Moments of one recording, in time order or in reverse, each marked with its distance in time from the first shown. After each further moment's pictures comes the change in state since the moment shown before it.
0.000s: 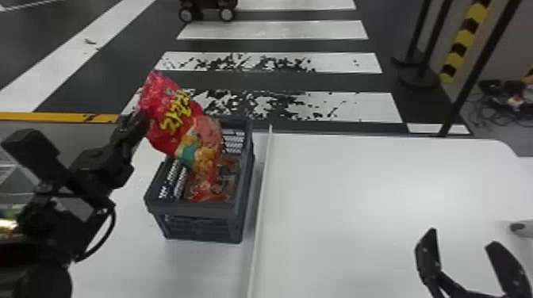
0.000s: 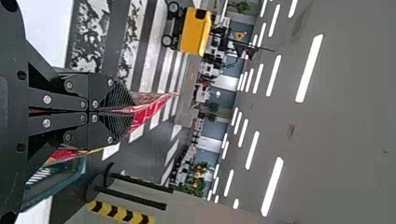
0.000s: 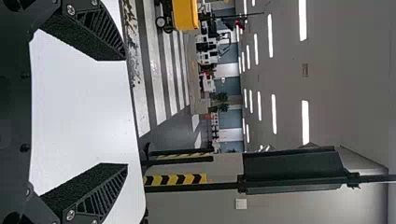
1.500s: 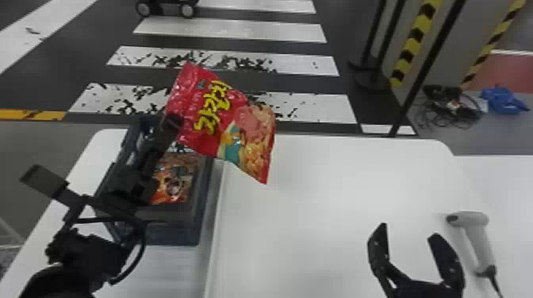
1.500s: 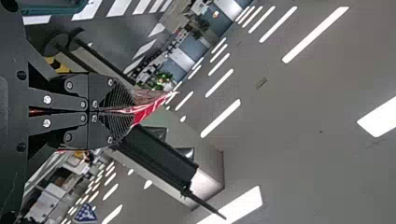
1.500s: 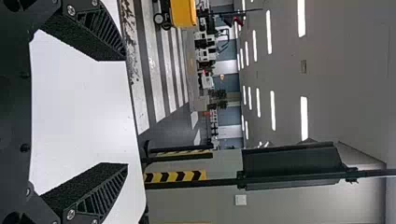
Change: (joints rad) left arm -0.048 -0.048 -0.337 0.191 0.389 -0.273 -0.217; right arm -0.002 0.003 -0.005 0.009 -0.005 -0.013 -0.007
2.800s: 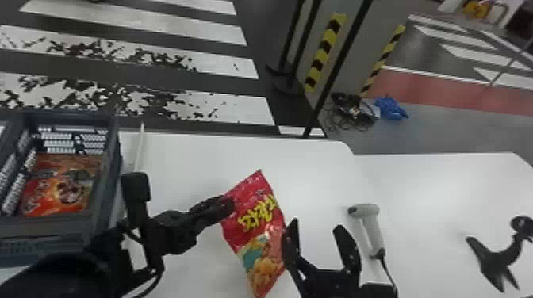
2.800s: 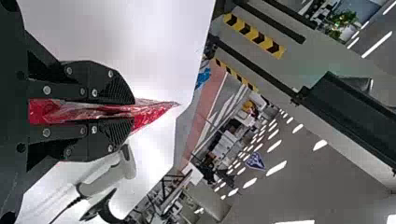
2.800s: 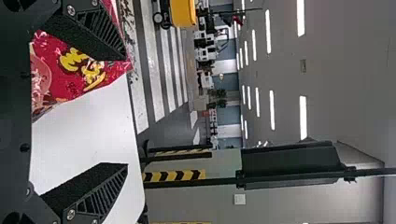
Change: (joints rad) left arm -0.330 -0.070 -0.450 0.391 -0.207 0.361 0.014; right arm 0.003 -0.001 0.000 -0.006 -0.001 0.001 -0.003
